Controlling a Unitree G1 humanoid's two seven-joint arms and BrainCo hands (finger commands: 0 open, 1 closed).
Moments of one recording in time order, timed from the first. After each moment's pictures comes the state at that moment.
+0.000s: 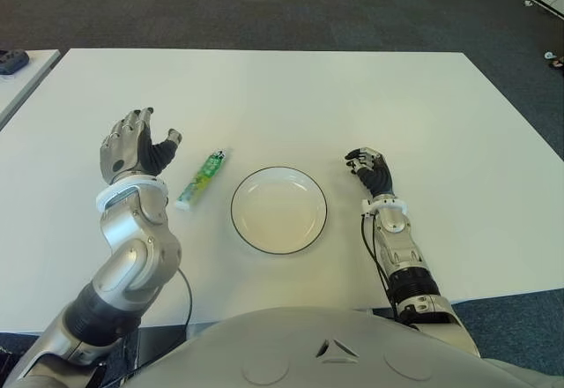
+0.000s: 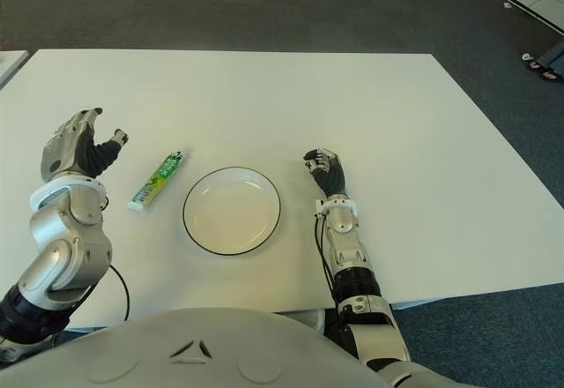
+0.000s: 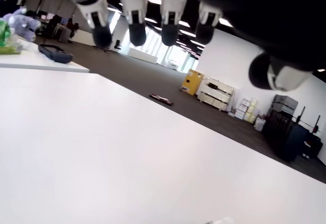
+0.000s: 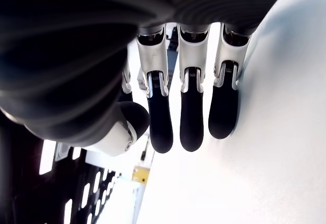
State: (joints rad) left arm 0.03 0.56 -0.40 -0.61 0.94 1.16 -0.16; right arm -0.10 -0.13 -0.01 0.49 -0.15 -0.24 -0.10
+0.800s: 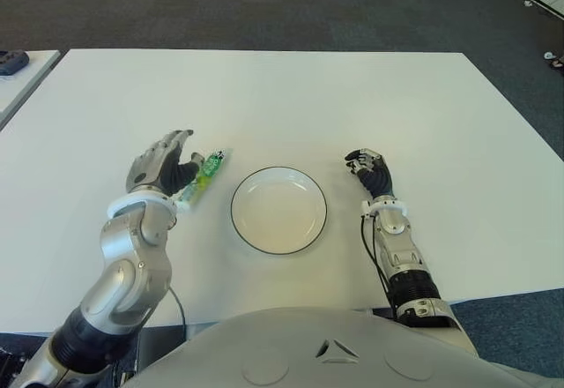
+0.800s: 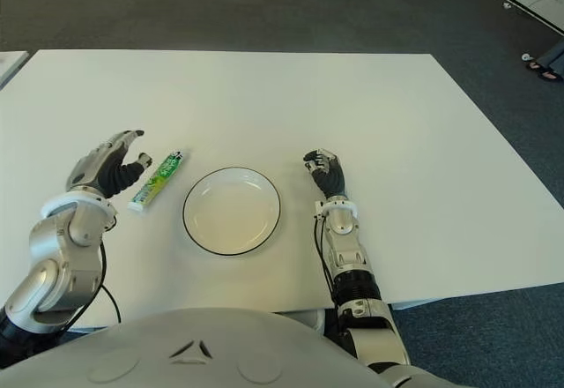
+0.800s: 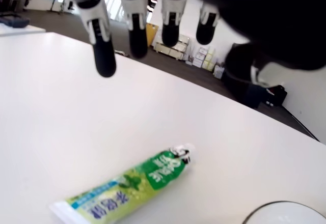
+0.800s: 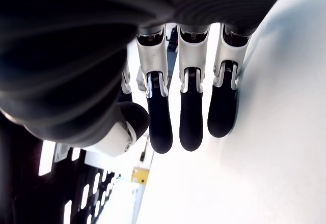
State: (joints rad) left arm 0.17 0.56 -0.35 -0.64 0.86 0.86 -0.29; right arm -0.08 -0.12 -0.01 0.46 -0.15 -0.22 -0.10
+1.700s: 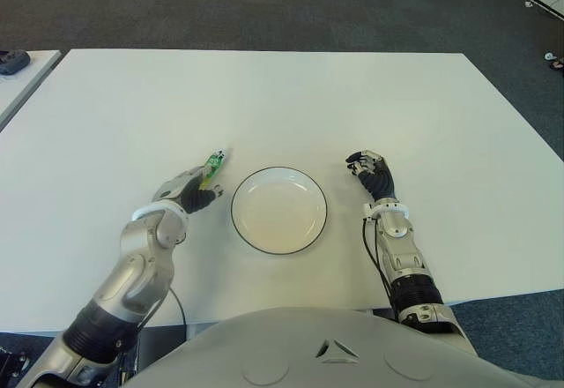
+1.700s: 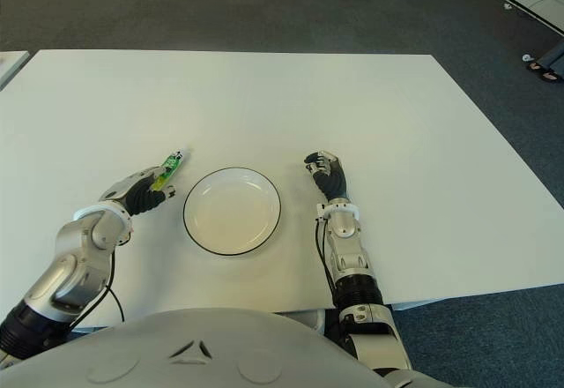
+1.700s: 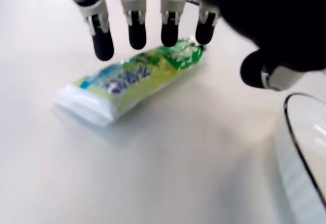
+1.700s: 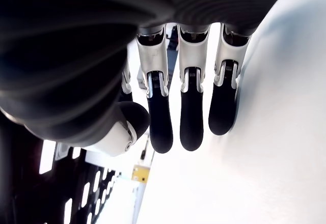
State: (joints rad) left arm 0.16 0.53 -0.38 -0.35 0.80 0.65 -0.37; right arm -0.04 -0.13 -0.01 0.41 -0.15 -0.21 -0.09
